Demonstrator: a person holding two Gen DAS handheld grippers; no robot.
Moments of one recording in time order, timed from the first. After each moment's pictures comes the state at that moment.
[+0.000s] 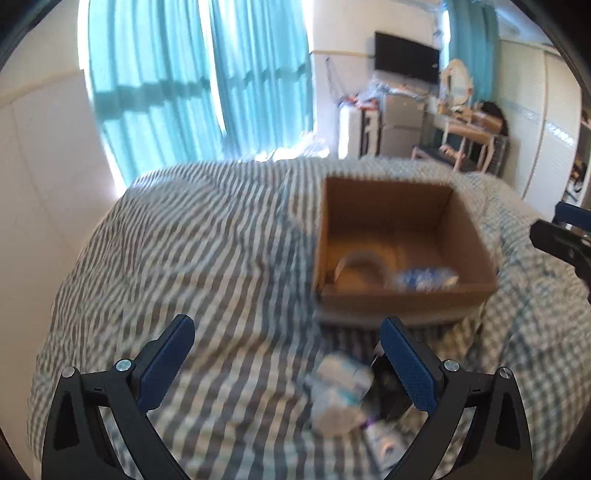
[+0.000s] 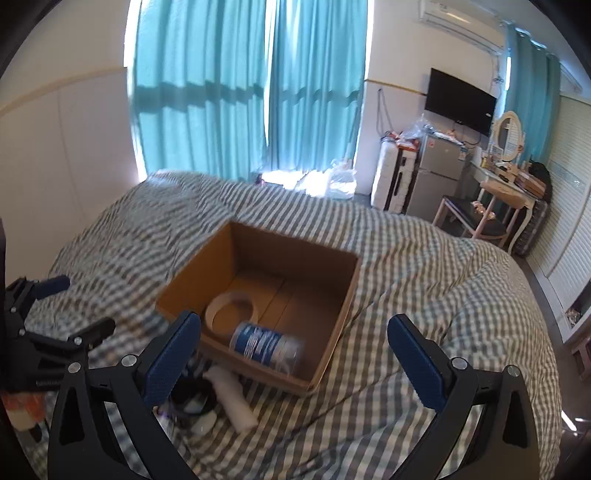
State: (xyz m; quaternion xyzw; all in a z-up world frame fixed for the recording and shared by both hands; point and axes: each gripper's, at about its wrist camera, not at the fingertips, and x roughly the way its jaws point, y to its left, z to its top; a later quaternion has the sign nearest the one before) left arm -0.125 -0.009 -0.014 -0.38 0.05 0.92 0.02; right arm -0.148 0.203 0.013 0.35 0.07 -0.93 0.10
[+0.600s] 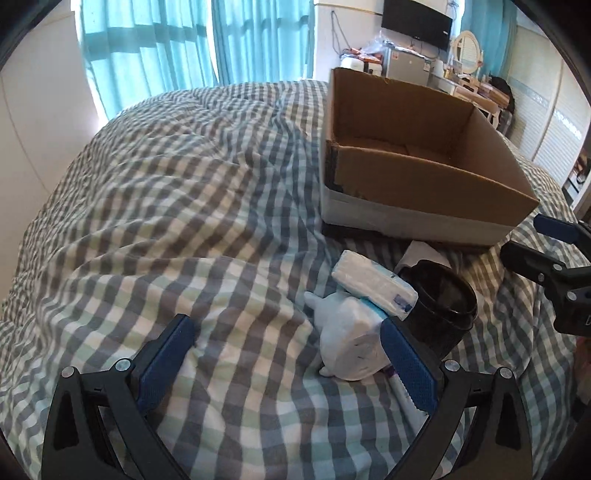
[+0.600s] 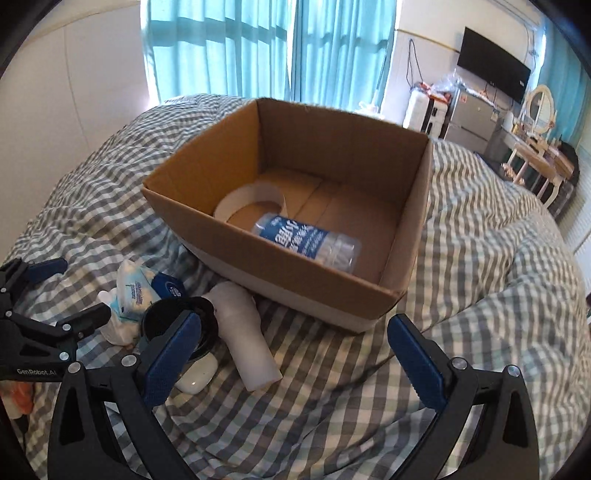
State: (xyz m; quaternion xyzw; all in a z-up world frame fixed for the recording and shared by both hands) left arm -0.119 -0.019 -0.107 -0.47 0.03 0.88 0.04; right arm -0.166 0.189 -0.099 0.43 0.07 -0.89 0.12
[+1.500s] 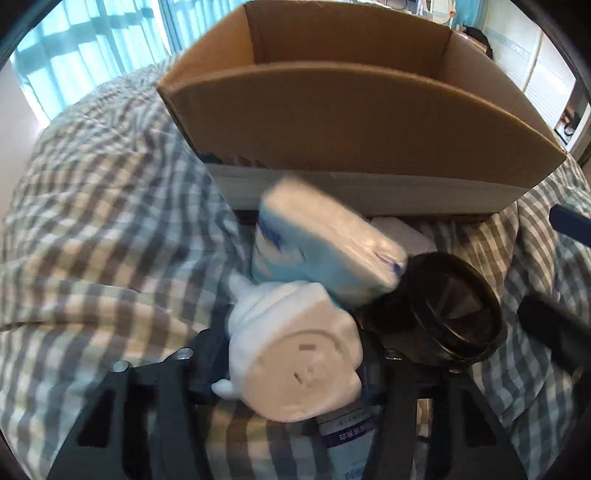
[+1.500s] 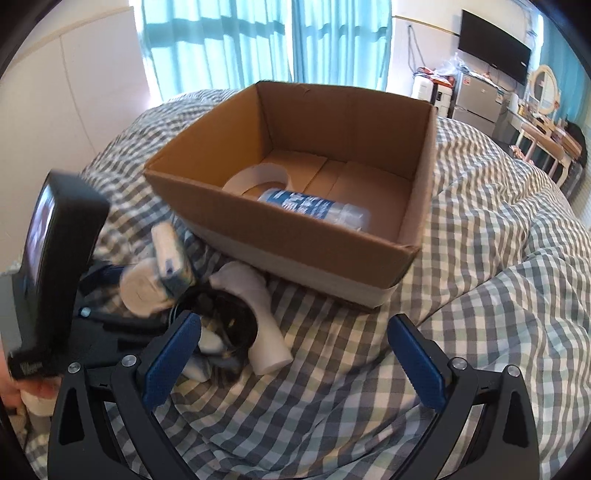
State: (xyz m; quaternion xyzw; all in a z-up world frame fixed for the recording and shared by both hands) left arm -0.160 0.048 -0.149 -0.54 0.07 0.84 0.09; right arm -0.154 0.186 -0.111 0.45 0.06 -0.88 0.14
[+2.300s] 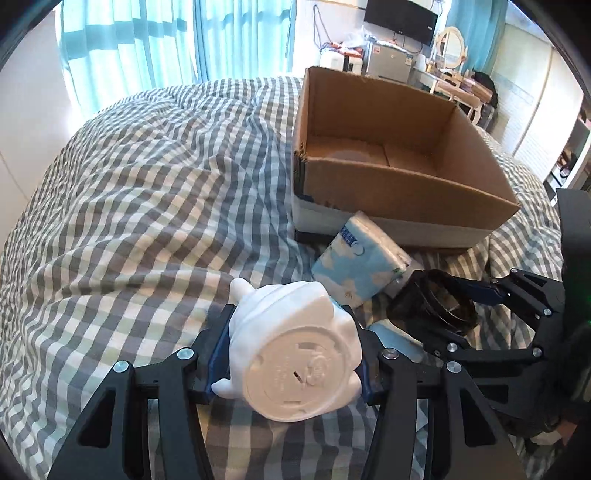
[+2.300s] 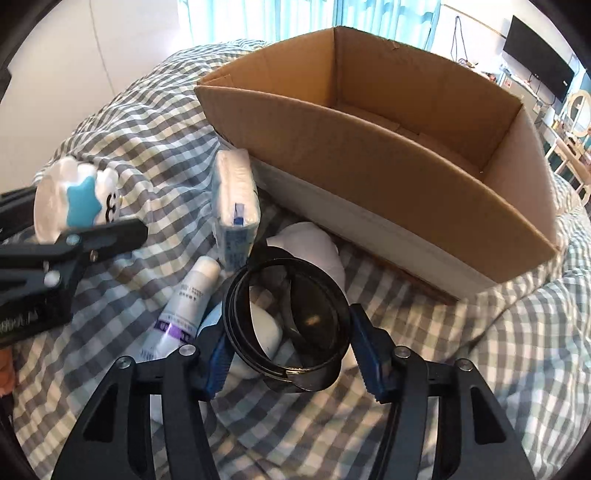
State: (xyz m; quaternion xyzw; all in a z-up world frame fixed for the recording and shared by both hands) left arm -0.124 -0.010 -0.093 -0.48 0.02 0.87 0.08; right arm -0.162 0.136 -0.140 0.49 0.12 -0.85 0.17
